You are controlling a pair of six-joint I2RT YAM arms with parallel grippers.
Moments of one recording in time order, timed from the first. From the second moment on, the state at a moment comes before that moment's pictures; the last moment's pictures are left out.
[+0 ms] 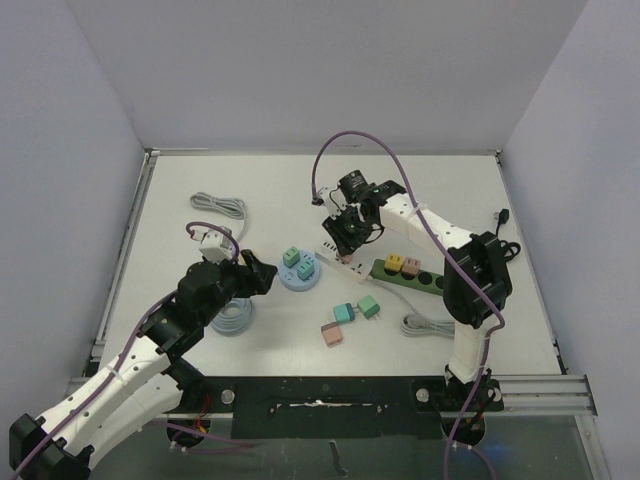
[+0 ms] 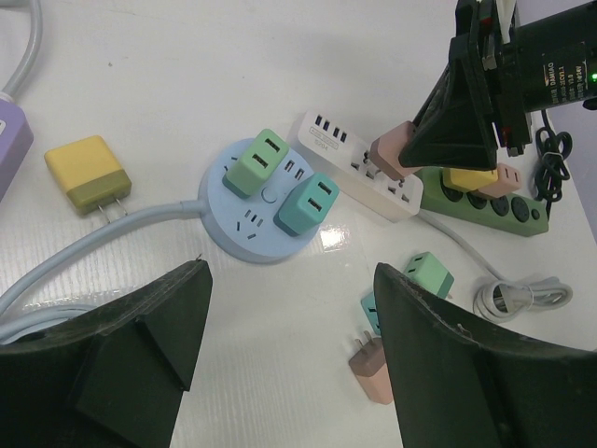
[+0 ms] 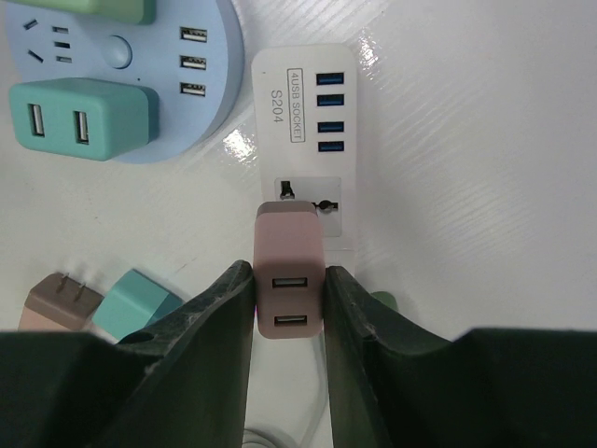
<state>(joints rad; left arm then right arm) -0.65 0.68 0.50 -0.16 -0.18 -0.62 0.57 1.90 1.57 -0.85 -0.20 -0.28</state>
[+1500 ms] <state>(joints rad) -0.64 0.68 0.49 -0.16 -0.17 -0.62 0.63 2.00 1.63 -0.86 -0.10 -0.25</state>
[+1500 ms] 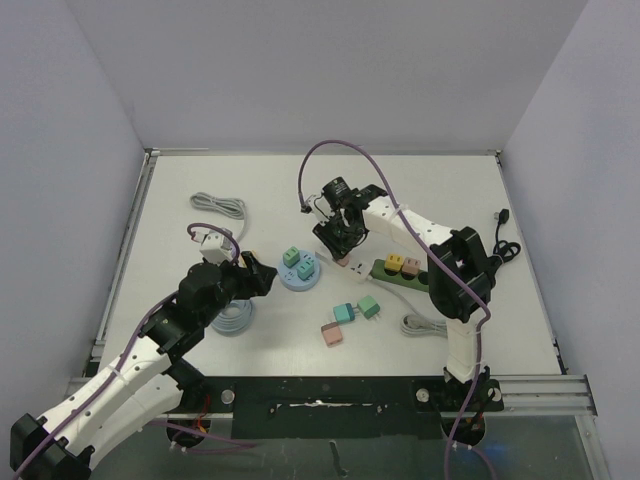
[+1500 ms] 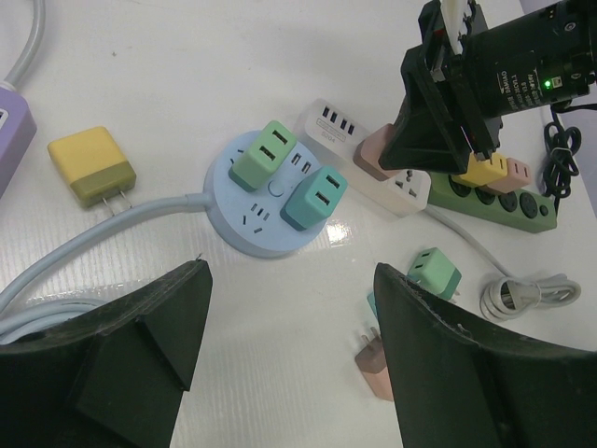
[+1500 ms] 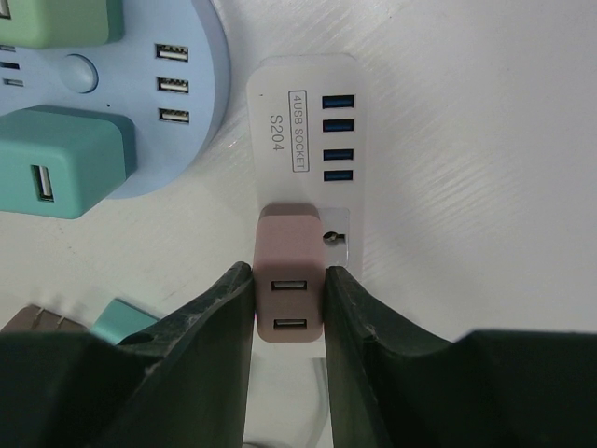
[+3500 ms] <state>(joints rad) -0.63 0.73 0.48 -0.05 -0.04 -0.62 0.73 1.57 0.91 -0.60 0.09 0.33</state>
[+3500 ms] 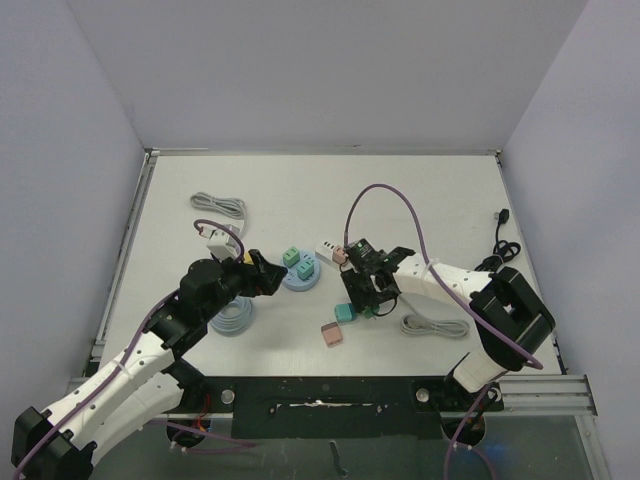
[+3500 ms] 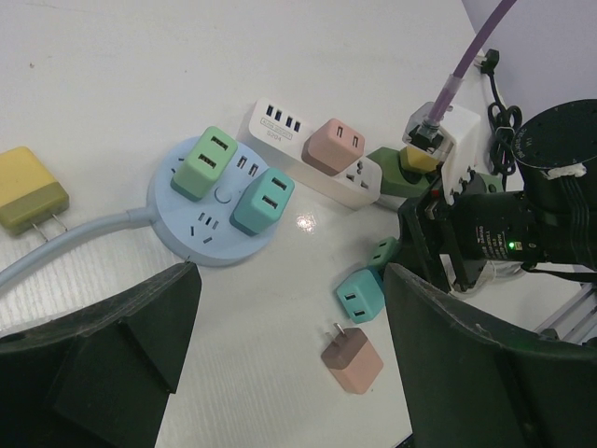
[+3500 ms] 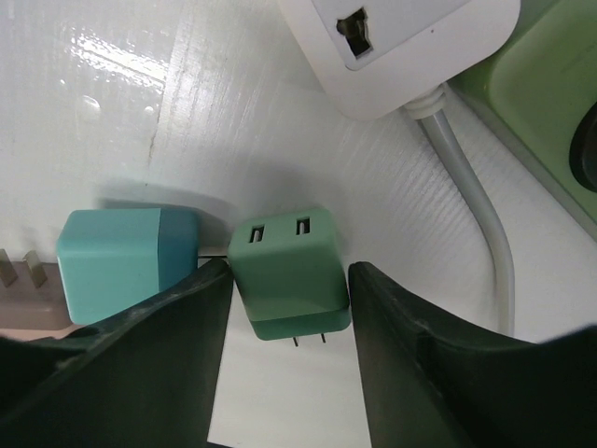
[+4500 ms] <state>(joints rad) -0.72 0.96 0.48 0.25 0.09 -0.65 0.71 1.05 0.74 -0.29 0.20 0.81</state>
